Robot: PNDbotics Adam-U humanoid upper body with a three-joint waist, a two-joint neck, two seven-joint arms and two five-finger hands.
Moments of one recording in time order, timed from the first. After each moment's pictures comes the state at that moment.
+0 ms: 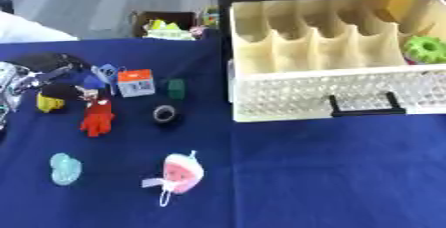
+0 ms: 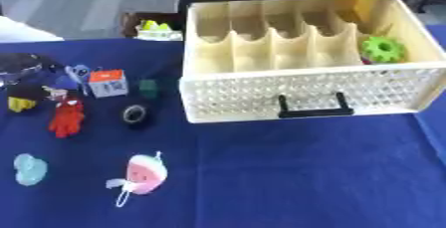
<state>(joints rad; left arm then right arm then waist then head) -1.18 0.62 -0.02 -0.62 -1.27 -0.26 -0.34 -0.65 -0.73 -0.07 -1.99 -0.23 0.08 -0.20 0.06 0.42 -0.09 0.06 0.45</state>
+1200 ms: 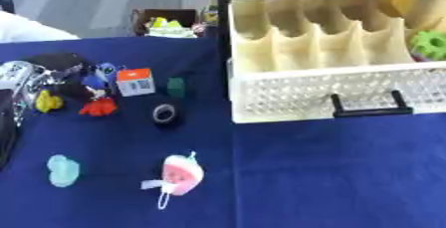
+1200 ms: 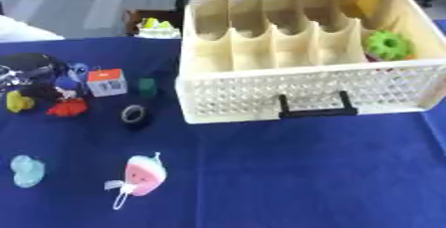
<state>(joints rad) -1.21 0.61 0.00 -0.60 -1.34 -0.21 -0.40 -0.64 -0.71 -0.09 -1.99 -0.25 0.09 -0.22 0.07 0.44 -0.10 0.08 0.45</state>
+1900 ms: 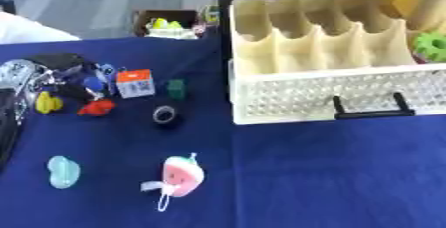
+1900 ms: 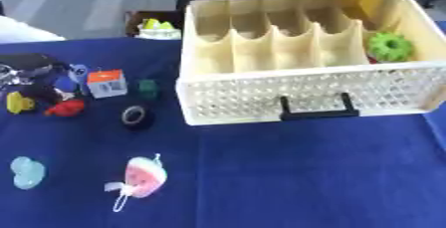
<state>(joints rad) -1.22 0.61 0.01 -0.60 -1.34 -0.20 -0.43 -0.62 -0.70 -0.09 -1.99 -0.26 0.10 -0.20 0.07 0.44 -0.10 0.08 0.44</state>
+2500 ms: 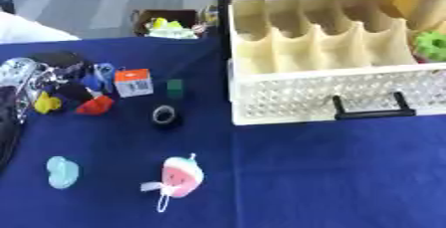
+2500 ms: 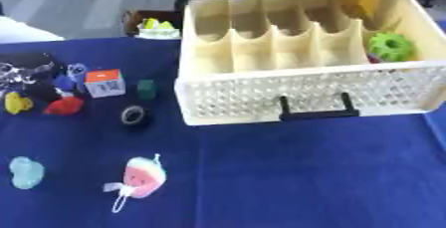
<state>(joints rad) -1.22 0.61 0.01 -0.59 -1.33 -0.19 -0.42 -0.61 -0.69 -0.10 -1.99 -0.28 0.09 -0.20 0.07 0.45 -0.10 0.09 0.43</state>
